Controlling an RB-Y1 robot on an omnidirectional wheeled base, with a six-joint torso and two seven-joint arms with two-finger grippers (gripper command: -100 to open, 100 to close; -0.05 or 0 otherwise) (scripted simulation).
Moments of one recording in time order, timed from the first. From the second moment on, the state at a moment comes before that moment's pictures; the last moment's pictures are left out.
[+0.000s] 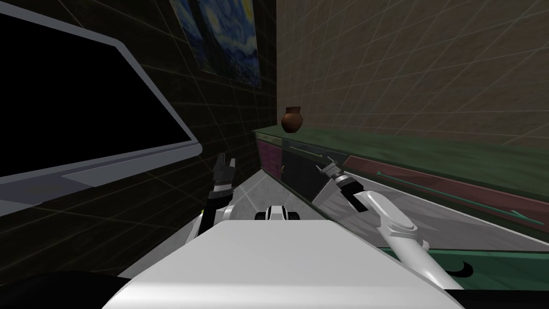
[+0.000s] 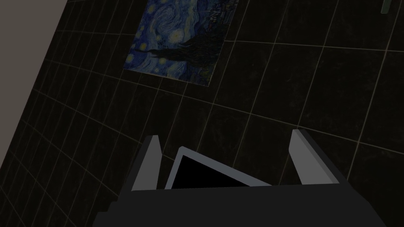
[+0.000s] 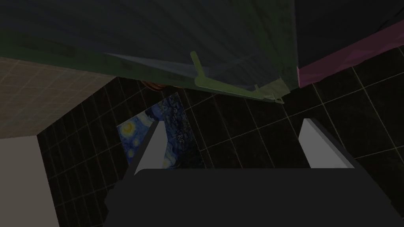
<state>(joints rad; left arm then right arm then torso) 0.51 0.01 -0.03 -2.32 -0.05 -0.38 0.04 0.31 -0.57 -0.24 -1.90 0.96 -0.30 0.98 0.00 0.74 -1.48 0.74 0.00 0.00</state>
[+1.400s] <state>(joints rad) 0.51 0.01 -0.03 -2.32 -0.05 -0.38 0.04 0.31 -0.65 -0.28 -1.88 1.05 -0.28 1.08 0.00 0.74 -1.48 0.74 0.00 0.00</state>
